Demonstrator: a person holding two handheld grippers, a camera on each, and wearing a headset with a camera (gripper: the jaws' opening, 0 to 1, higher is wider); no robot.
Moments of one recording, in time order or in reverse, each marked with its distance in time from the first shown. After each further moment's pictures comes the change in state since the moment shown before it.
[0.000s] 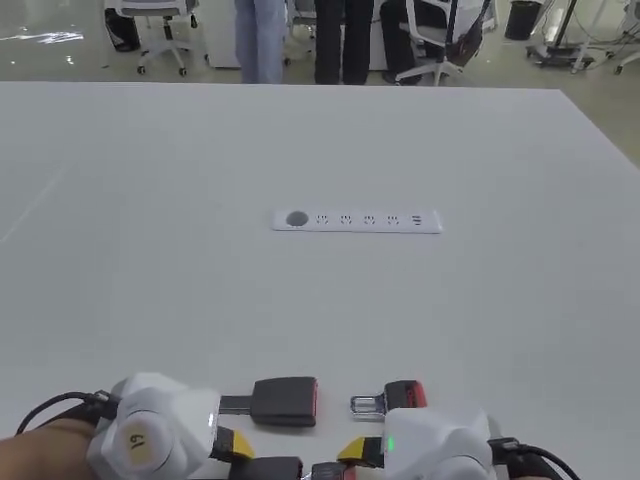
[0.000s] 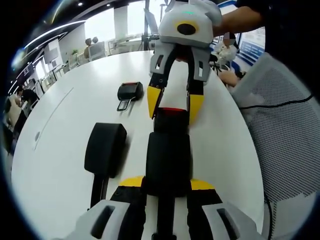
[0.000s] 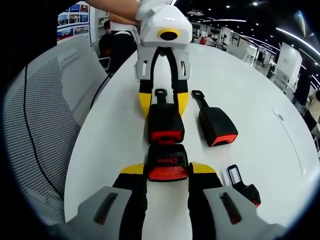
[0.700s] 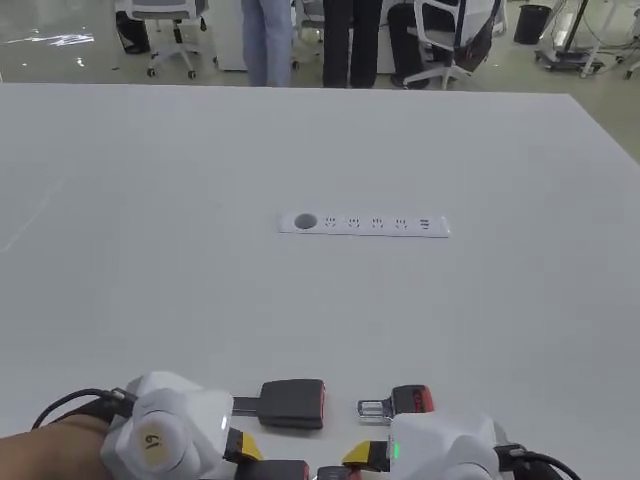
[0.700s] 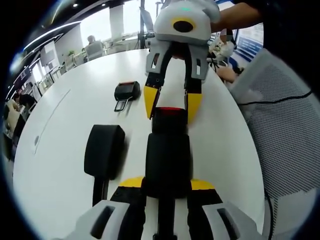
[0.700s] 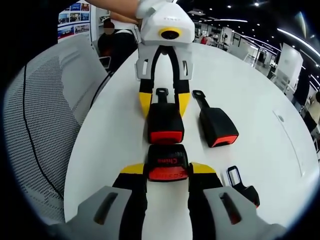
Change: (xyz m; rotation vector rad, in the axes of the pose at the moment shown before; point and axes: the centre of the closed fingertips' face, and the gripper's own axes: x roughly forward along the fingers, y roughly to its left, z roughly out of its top) left arm 0.000 -0.002 -0.001 0.035 0.029 -0.008; right arm -0.009 0.005 -0.003 -0.020 0.007 0.008
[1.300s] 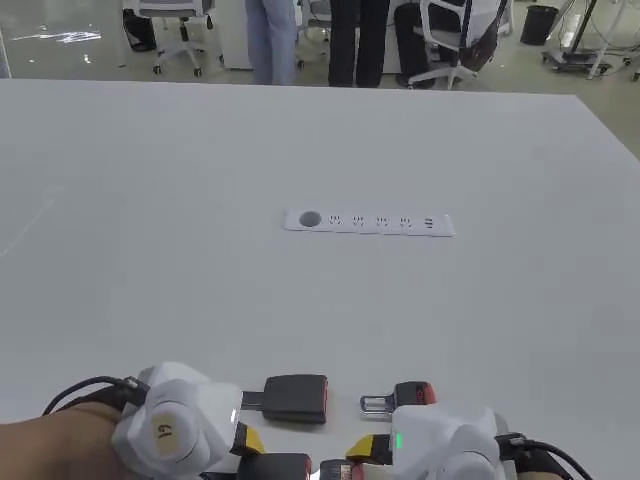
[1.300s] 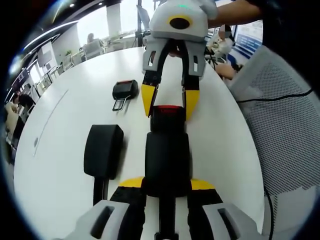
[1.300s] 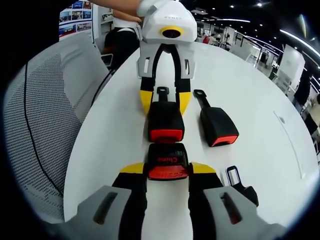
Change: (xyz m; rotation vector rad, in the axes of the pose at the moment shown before) left arm -0.001 0.002 -0.002 0.011 0.026 -0.010; right arm 0.001 -0.006 -0.007 -0.010 0.008 0.012
